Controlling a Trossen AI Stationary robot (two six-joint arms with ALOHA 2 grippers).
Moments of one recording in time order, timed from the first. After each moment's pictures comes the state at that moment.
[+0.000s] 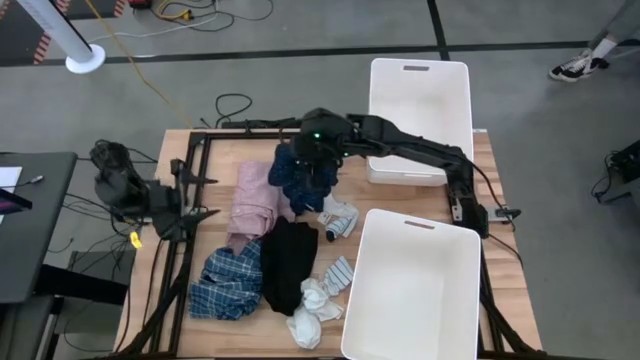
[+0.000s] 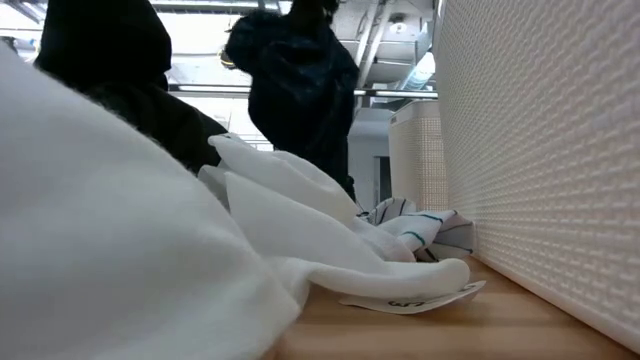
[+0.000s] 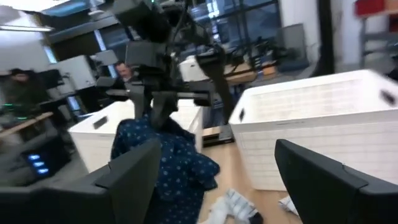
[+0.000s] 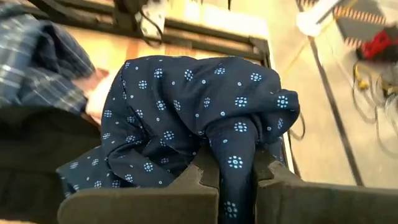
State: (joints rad) left arm -0.79 0.38 0.73 -0.23 -0.97 0.33; right arm -0.16 2.05 2.35 -0.98 0.08 -0.31
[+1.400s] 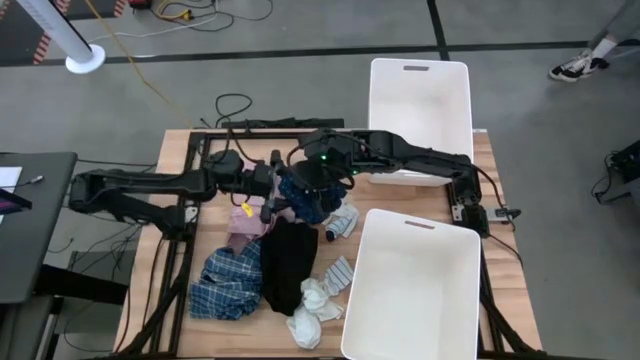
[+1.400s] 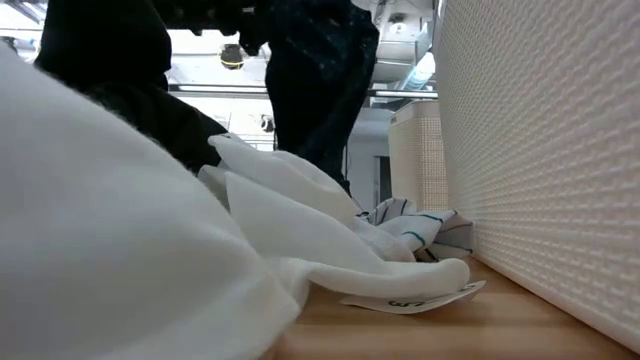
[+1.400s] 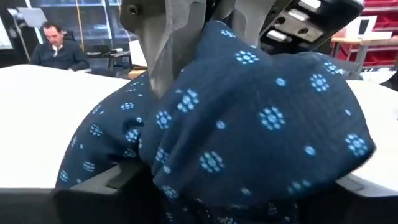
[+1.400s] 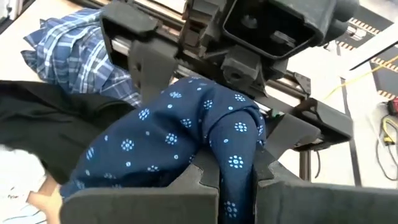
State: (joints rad) left arm 0.19 1.17 0.73 0.47 0.27 0.09; right arm -0.04 2.02 2.36 -1.01 0.01 -0.43
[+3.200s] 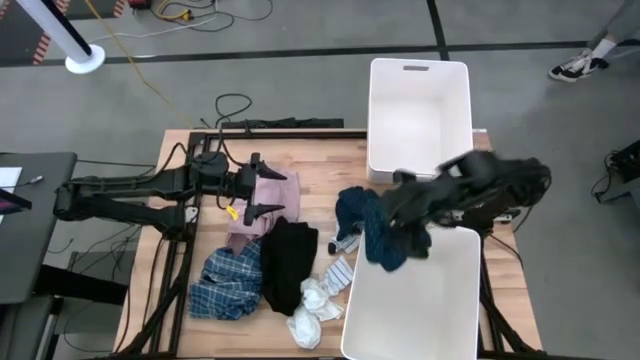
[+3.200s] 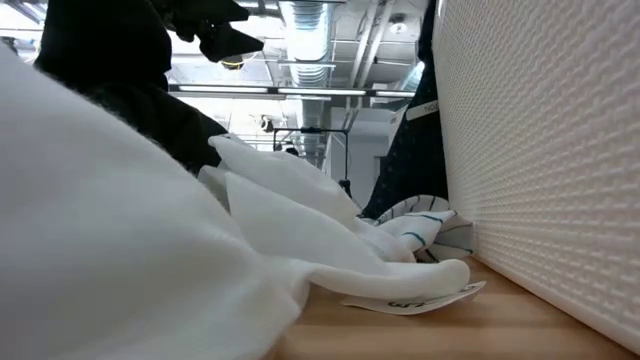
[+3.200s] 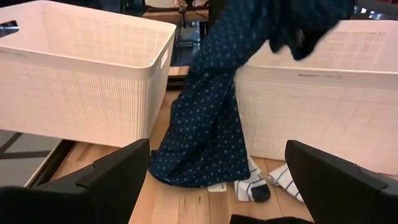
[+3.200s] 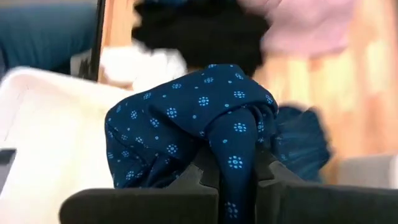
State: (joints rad) left arm 0.19 0.94 0.73 0.00 0.15 0.13; right arm 0.31 1.63 2.16 -1.57 0.12 0.30
